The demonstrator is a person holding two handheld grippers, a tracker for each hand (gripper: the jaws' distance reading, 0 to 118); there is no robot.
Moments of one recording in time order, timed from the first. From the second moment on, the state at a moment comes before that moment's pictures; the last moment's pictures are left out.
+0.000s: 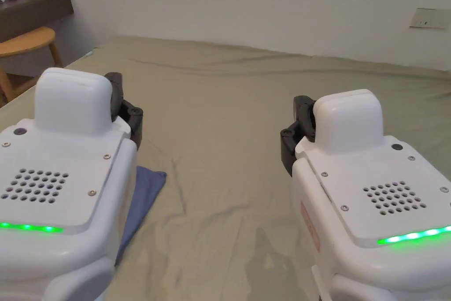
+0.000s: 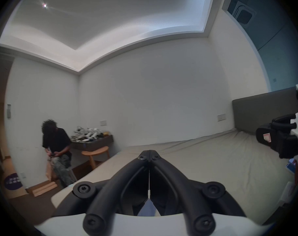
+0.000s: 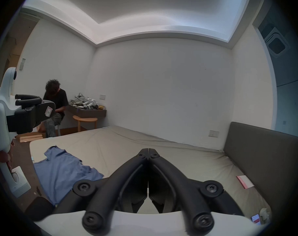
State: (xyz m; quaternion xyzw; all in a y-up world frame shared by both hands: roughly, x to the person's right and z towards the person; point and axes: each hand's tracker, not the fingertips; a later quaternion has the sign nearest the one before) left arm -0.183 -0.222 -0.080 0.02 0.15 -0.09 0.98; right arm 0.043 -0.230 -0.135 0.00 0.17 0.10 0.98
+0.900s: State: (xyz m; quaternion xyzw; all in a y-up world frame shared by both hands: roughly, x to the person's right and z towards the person) left arm -0.315 -0.283 -0.069 -0.12 0.26 -0.04 0.96; right arm -0.084 -0.269 -0.154 -0.04 0.30 0.13 0.94
